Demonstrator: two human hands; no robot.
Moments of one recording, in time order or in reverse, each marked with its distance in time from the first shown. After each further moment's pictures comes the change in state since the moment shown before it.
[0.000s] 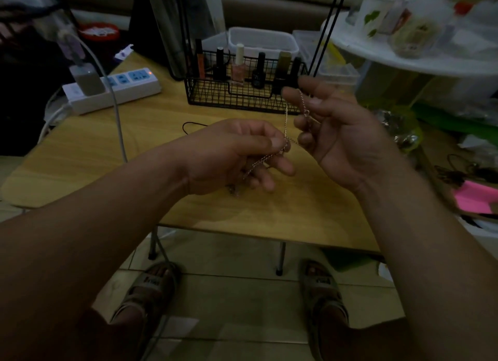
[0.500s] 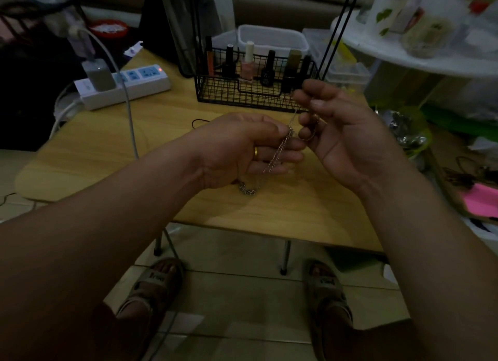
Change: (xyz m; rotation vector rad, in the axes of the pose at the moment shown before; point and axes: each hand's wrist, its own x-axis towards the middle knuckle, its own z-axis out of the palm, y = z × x) left_hand 0.004 -0.001 0.000 -0.198 0.139 0.003; right_hand 0.003 0.008 0.007 0.027 0.019 -0.035
